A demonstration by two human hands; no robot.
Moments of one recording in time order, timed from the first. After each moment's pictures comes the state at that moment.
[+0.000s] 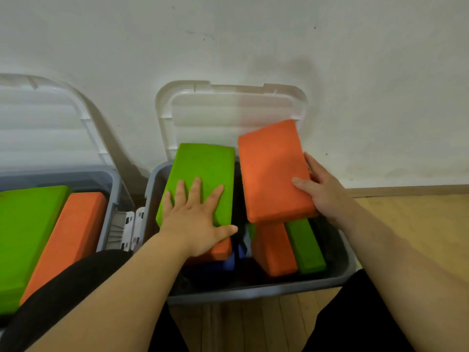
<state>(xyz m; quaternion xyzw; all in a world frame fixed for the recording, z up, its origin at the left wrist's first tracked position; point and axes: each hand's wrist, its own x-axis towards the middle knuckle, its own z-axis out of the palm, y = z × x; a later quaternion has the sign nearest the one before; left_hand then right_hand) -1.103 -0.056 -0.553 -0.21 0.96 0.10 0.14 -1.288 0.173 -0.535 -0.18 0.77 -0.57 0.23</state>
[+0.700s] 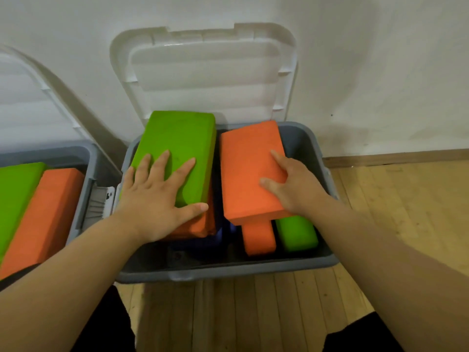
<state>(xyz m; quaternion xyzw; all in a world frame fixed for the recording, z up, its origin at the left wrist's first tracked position) -1.099 -0.049 -0.568 -0.23 0.97 0.02 0.09 -1.296 0.184 -0.604 -0.25 0.88 -0.32 0.24</state>
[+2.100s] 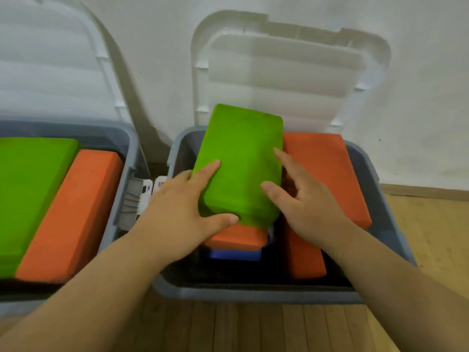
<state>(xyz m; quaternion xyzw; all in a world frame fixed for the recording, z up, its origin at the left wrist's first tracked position) -1.042 -0.119 -0.597 -0.22 0.93 0.29 -0.03 -1.209 0.076 -0.586 -0.37 0.85 -0.35 0.13</state>
